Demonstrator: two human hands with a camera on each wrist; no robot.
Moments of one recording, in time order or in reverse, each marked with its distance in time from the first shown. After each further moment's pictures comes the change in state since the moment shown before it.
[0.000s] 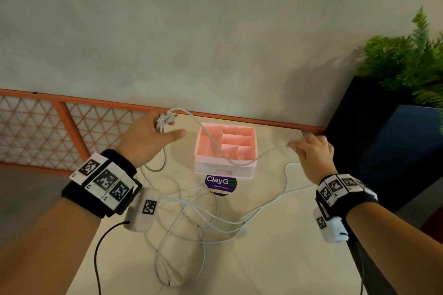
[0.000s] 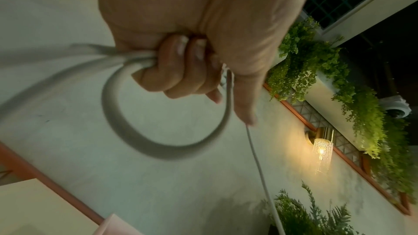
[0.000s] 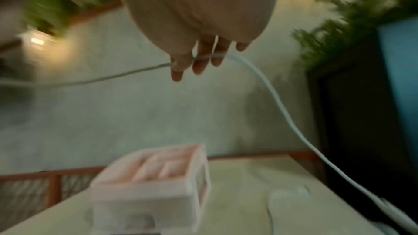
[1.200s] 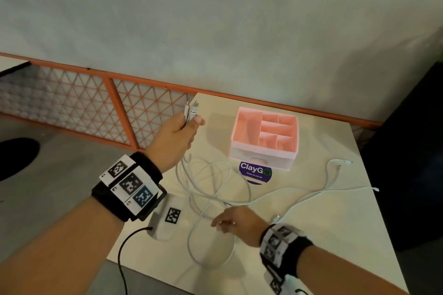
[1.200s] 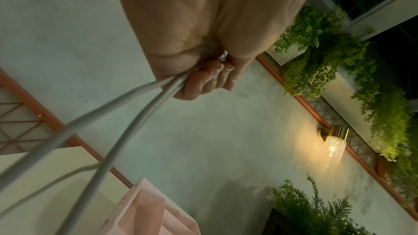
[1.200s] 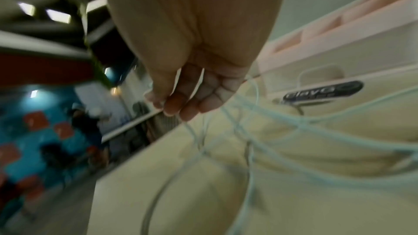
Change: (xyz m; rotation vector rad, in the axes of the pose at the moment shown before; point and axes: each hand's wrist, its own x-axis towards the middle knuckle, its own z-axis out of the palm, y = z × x) left_hand -0.021 -0.044 -0.006 -0.291 -0.006 -0.063; right_hand -0.121 -0.183 0.121 0.624 -0.989 -0.383
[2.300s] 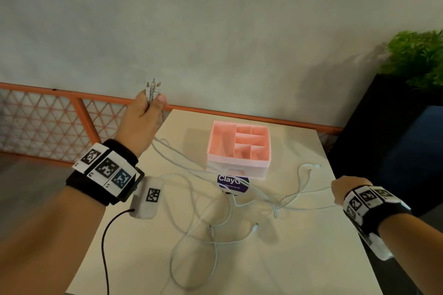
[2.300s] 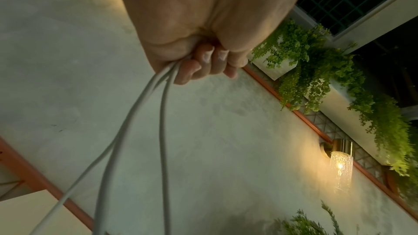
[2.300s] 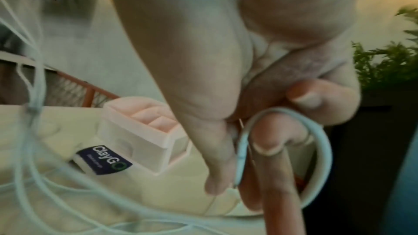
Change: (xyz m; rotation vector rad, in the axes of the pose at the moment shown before) left_hand 0.032 0.048 -0.004 0.062 0.186 0.227; right_hand -0.143 0.083 -0.195 -0.950 0.007 1.051
